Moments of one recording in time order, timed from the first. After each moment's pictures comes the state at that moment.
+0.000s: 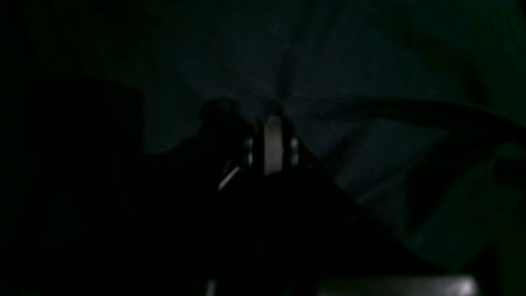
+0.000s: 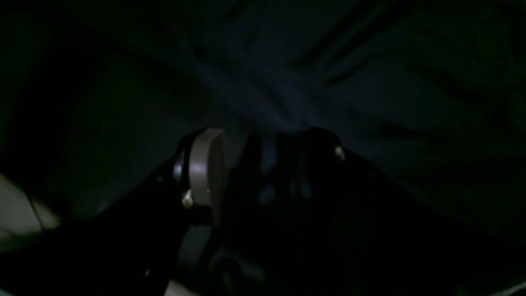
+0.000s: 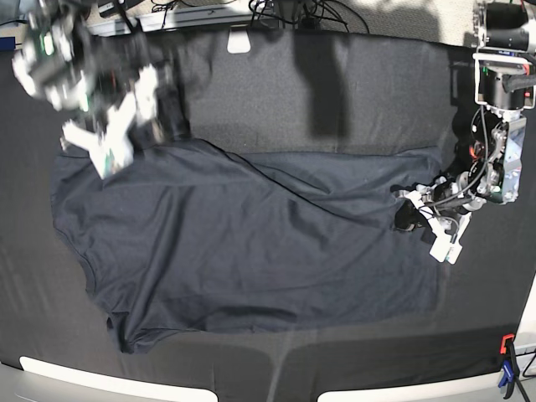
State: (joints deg) left arm -16.1 -20.0 3.1 56.8 -32.7 -34.1 32.4; right arm -28.8 15.9 19.9 127.3 25.5 40.4 -58.7
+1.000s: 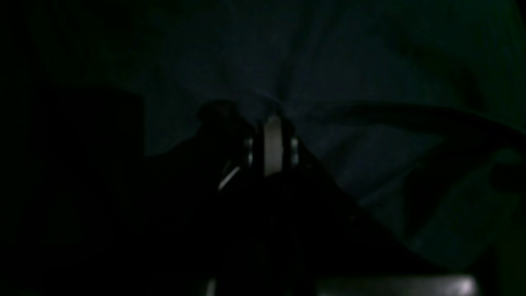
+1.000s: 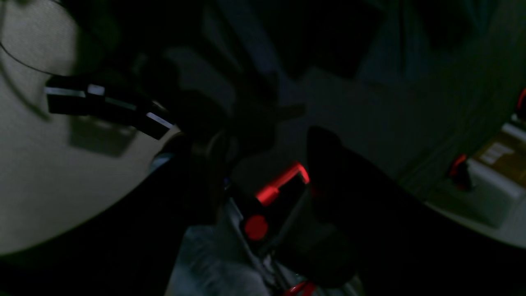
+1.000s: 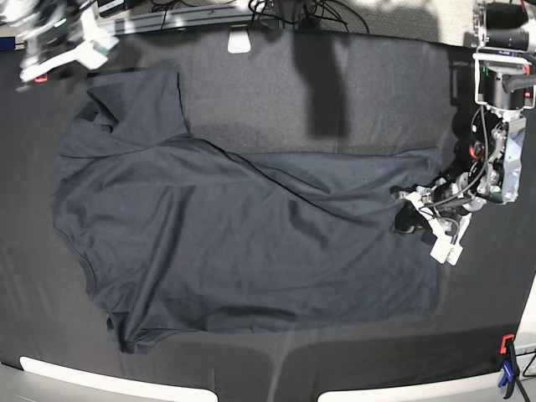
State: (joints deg) left arm -16.1 -20.1 3.1 56.9 -32.6 -34.0 31.0; right arm -57.4 39.9 7.3 120.4 -25.5 25.6 -35.5
